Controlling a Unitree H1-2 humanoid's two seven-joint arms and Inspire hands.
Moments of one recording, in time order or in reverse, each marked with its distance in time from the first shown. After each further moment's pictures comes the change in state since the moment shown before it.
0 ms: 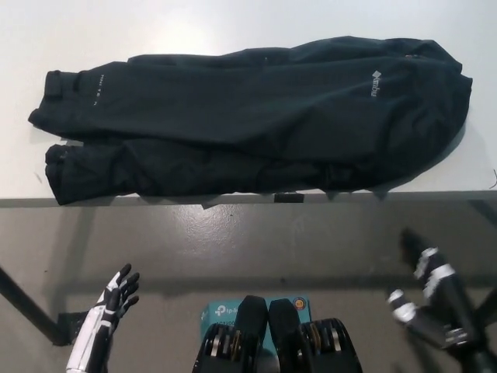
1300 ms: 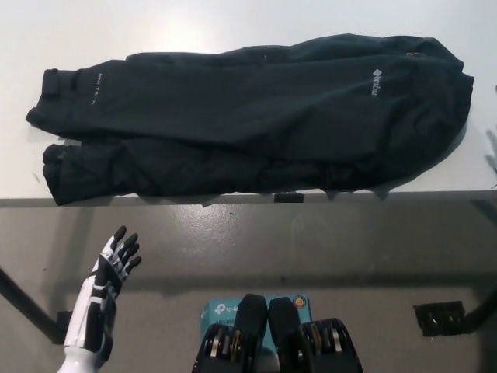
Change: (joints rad) left_arm -0.039 -0.062 0.043 -0.098 -0.049 -0.025 0.001; right_arm -0.664 -0.041 -0.440 0.525 0.592 0.341 -0.107
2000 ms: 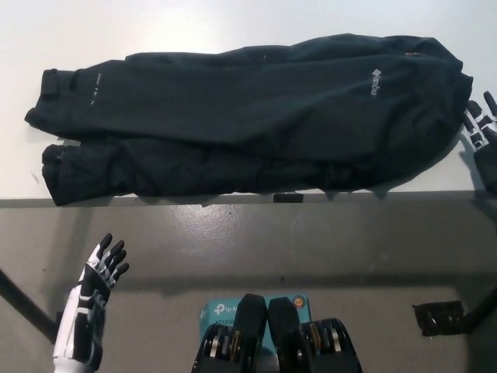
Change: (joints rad) left_arm 0.031 -0.001 0.023 0.000 -0.008 -0.037 0.000; right_arm -0.022 0.001 0.022 0.205 -0.037 -0.074 0.071
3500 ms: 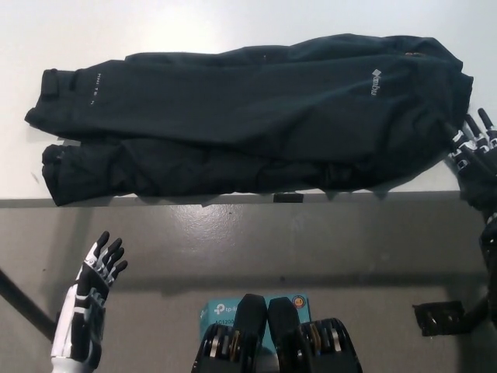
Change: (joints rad) left_arm -0.003 0.001 0.002 0.000 -0.016 -0.011 0.000; right_arm -0.025 0.014 0.015 0.178 -0.073 -0.078 0.033
